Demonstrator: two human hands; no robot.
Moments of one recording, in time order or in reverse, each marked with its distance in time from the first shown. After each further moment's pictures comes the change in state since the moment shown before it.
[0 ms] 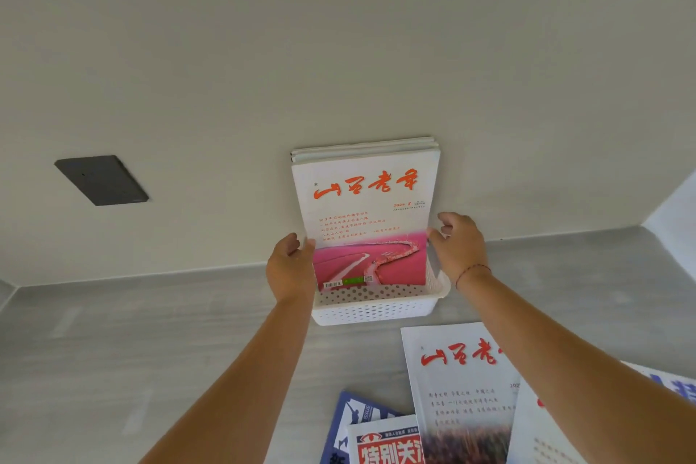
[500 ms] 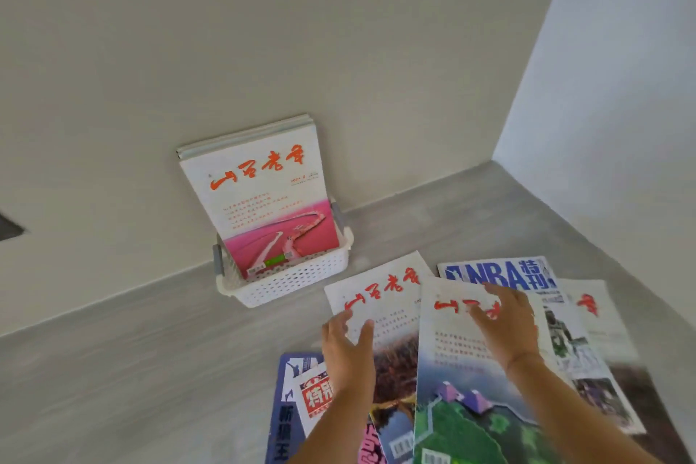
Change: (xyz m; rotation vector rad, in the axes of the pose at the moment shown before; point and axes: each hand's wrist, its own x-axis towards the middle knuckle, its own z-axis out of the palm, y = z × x) left_hand -0.214 -0.076 0.032 0.184 -0.478 0.002; right_hand -0.204 0.146 -0.118 -0.222 0.233 0.425
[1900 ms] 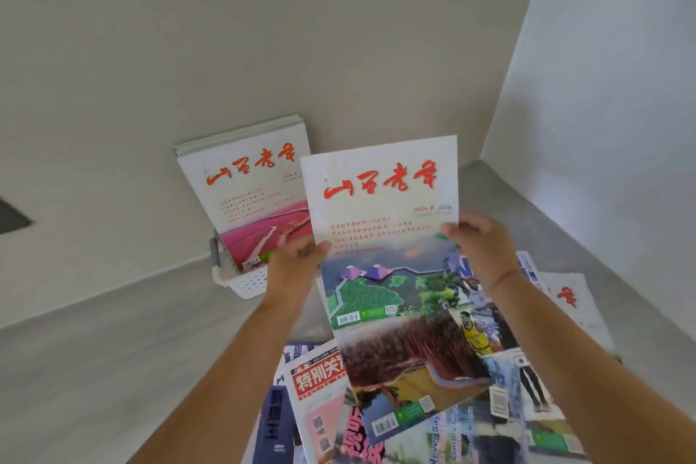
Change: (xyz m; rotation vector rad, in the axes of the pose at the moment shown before) left_hand 0.040 0.093 -0.051 -0.220 -0.203 0.138; right_hand 0.017 -0.069 -0.078 0.612 -0.109 -0.155
